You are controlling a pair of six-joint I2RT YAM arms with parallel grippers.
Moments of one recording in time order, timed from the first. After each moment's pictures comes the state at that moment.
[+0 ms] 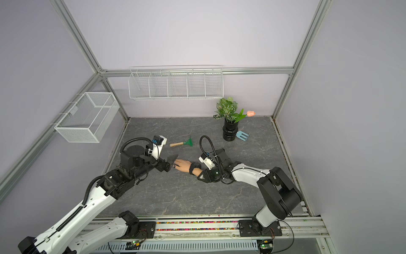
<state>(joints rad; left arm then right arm) -0.66 0.89 0.87 -0.40 0.05 0.17 0.63 1.56 0.75 -0.10 -0.65 0.17</state>
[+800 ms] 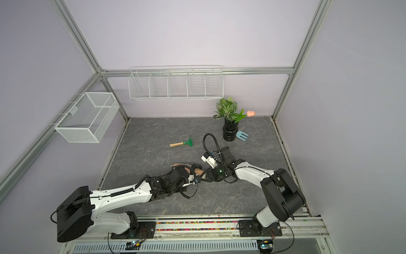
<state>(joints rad) -1.07 1.34 0.67 -0.22 -0.54 0.73 0.57 1.54 0.77 -0.19 -0.79 0.17</state>
